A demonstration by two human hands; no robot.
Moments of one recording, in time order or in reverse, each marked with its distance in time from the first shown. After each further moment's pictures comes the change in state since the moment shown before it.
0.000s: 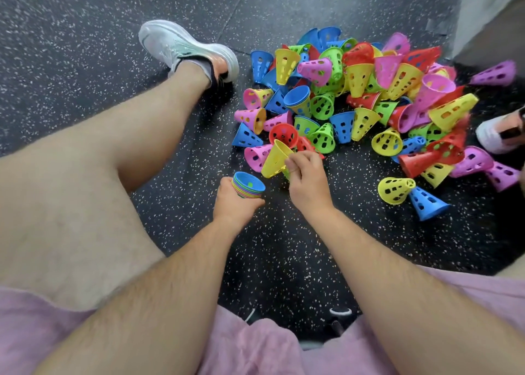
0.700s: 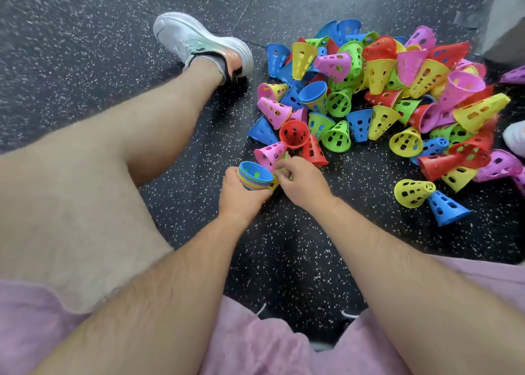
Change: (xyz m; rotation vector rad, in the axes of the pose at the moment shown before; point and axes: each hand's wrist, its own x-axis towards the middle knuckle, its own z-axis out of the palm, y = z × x) left_hand -0.008 0.014 -0.014 -0.101 0.059 0.031; right_hand 0.017 -0.007 0.022 -0.313 -0.351 -0.045
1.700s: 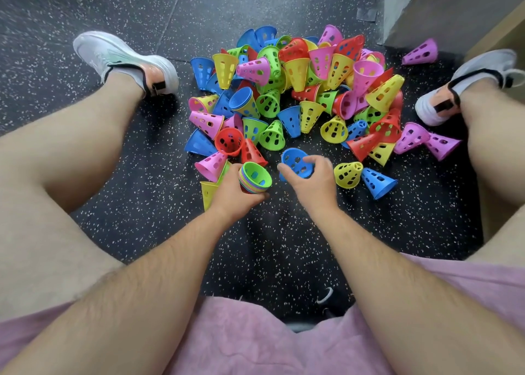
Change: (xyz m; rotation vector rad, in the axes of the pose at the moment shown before) left_hand 0.003 0.032 0.079 0.092 -0.427 0.352; right_hand -0.073 0.071 -0.073 0.408 0.497 0.468
